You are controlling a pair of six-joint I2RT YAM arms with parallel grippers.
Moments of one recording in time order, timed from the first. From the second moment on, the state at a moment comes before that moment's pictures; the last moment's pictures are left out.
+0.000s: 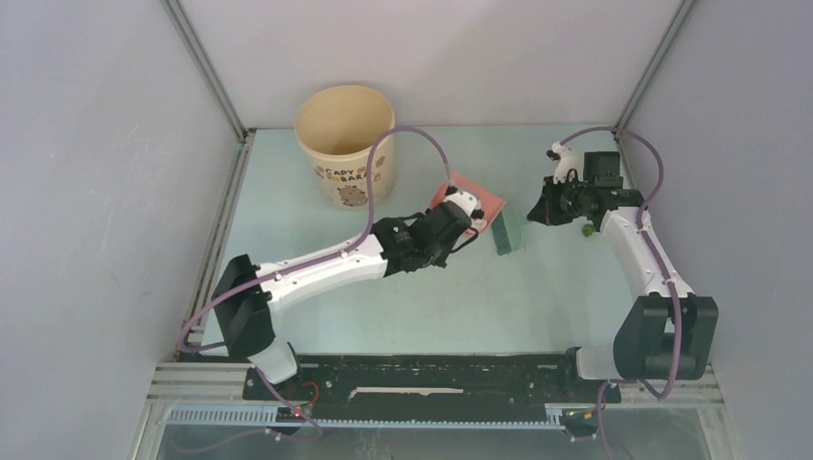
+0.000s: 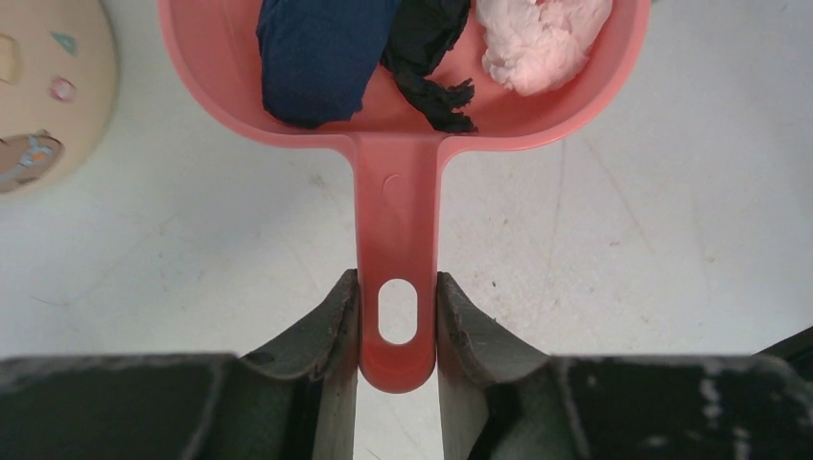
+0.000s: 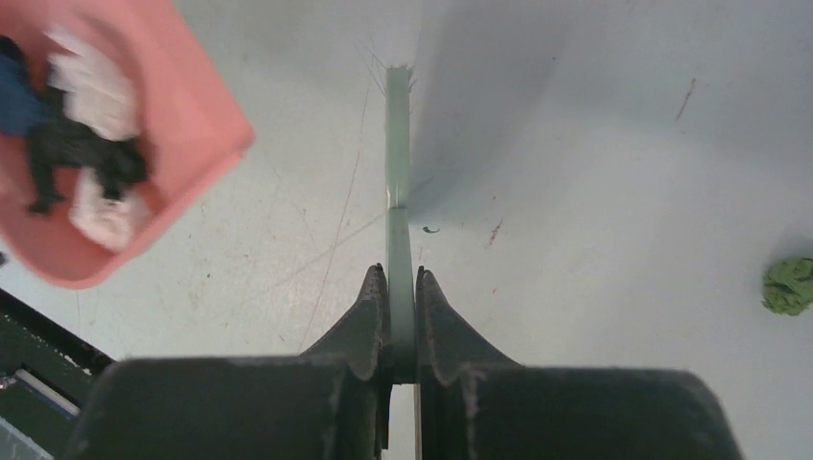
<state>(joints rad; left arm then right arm) -1.05 1.63 1.35 -0.59 -0.42 -0.28 -0.03 1.37 1.12 -0.61 -0.48 -0.11</state>
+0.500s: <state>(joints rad) -0.84 1.62 1.75 -0.88 -0.37 -0.28 -0.03 1.39 1.12 -0.61 -0.54 -0.12</state>
